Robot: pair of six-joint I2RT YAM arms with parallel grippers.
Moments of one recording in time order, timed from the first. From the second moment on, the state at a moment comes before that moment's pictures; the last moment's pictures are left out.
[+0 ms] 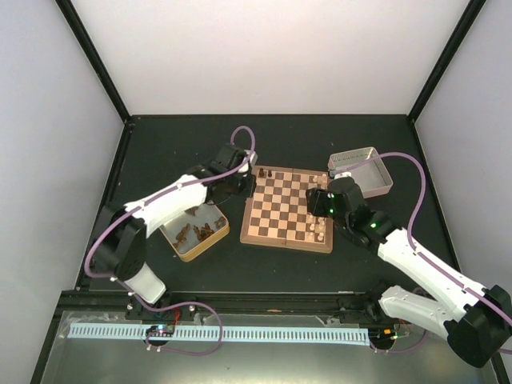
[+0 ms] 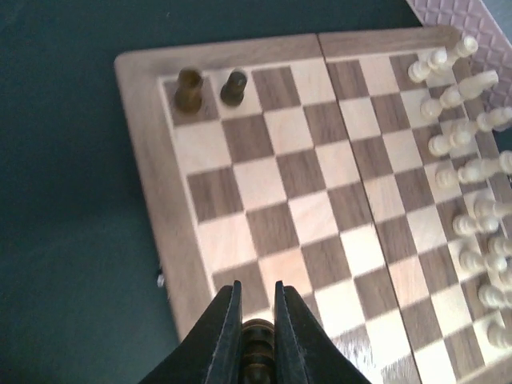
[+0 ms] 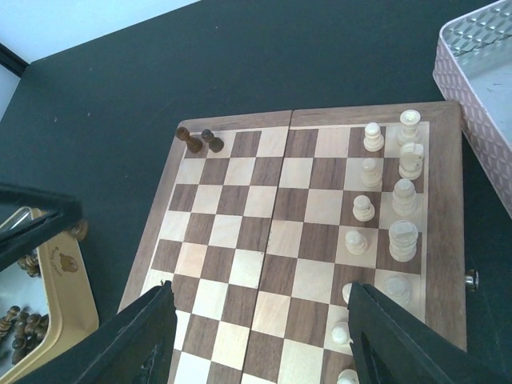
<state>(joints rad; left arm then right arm) -0.58 1.56 1.11 -0.42 0.11 -0.36 0.64 0.99 0.75 -0.38 0.19 0.63</state>
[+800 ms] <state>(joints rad) -0.61 2.08 1.59 -0.54 0.08 -0.29 0.64 1.00 0.74 -0.38 0.20 0.63</state>
